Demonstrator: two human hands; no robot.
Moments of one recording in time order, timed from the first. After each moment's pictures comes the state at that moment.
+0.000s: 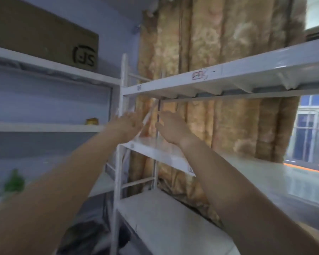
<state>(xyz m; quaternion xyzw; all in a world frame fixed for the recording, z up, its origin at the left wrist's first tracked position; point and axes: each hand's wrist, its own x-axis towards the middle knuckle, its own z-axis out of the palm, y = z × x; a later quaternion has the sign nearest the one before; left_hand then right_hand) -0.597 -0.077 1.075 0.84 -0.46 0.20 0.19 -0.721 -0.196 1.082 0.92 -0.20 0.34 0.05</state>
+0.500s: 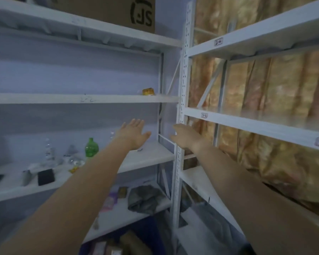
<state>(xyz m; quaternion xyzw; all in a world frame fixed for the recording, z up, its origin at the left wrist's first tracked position) -0.320 0.072 0.929 0.91 -0.39 0.11 0.06 -0.443 -0.080 0.933 0.96 -0.20 0.17 -0.09</state>
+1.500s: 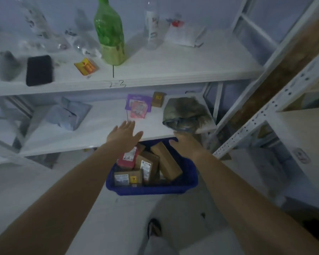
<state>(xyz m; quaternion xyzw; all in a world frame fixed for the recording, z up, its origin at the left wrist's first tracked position) 0.013 0.078 0.512 0.96 -0.21 -0.19 0.08 -0.078 -0.121 0.517 0.94 -0.17 -0.17 -0.26</state>
